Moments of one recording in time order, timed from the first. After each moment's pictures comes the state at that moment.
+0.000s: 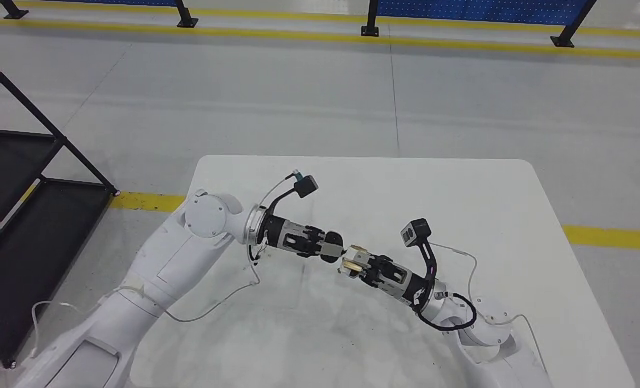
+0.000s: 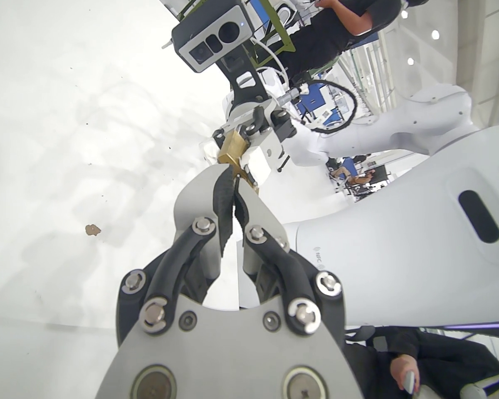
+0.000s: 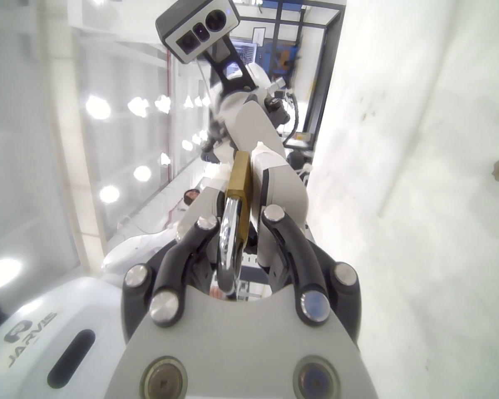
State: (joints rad) left arm 0.97 -0.99 -0.94 -1.45 -0.41 -0.57 -1.25; right arm -1.57 -1.23 1.21 -1.81 0.33 -0.14 0.78
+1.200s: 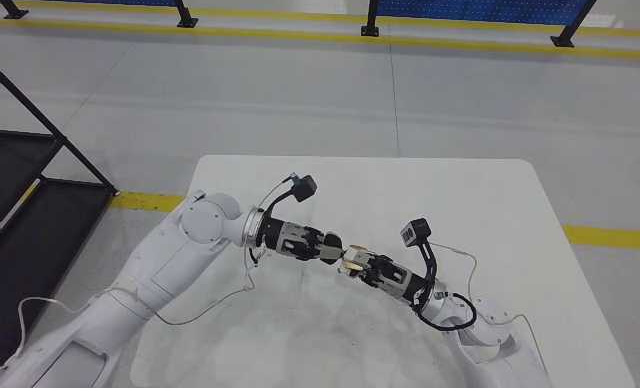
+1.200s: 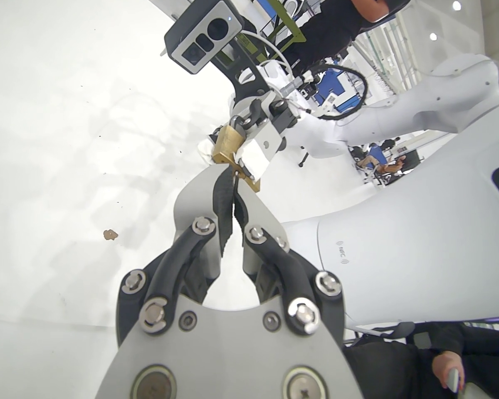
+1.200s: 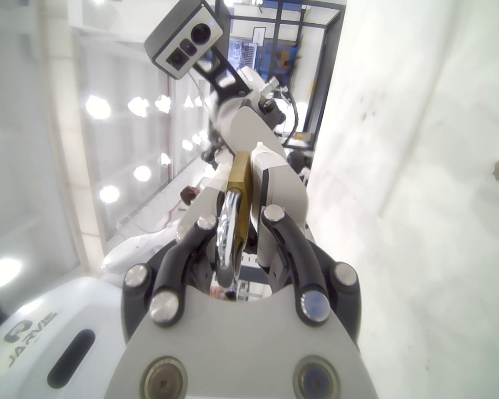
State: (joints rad) left arm 0.96 -0.92 -0.89 -1.51 -0.34 -0.69 -1.13; right arm -1.57 -1.23 1.21 -1.81 0.33 -0.14 0.78
